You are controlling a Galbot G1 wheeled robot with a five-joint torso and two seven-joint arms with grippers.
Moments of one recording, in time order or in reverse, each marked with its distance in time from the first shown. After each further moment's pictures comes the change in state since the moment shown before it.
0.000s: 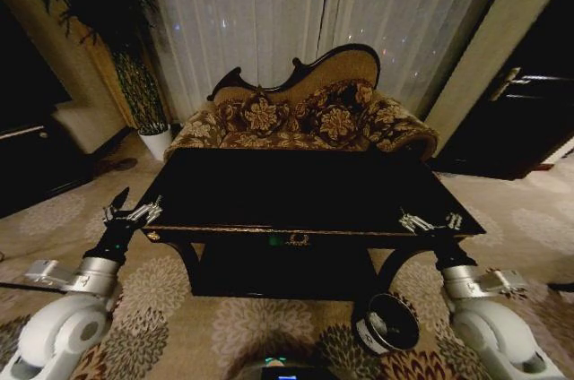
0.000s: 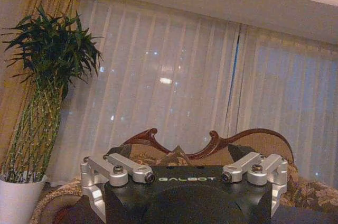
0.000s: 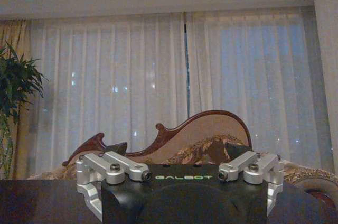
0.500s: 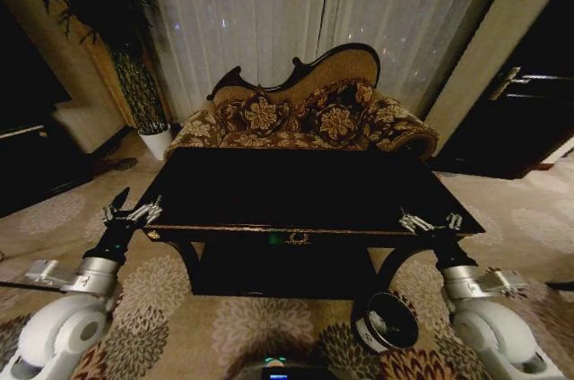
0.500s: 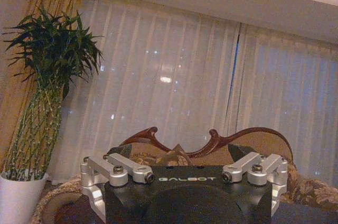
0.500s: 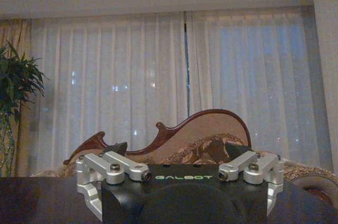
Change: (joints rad) left arm 0.000 0.000 0.000 0.000 0.000 0.000 0.000; right arm -0.001 0.000 0.001 0.000 0.001 0.001 -0.001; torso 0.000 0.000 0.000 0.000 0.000
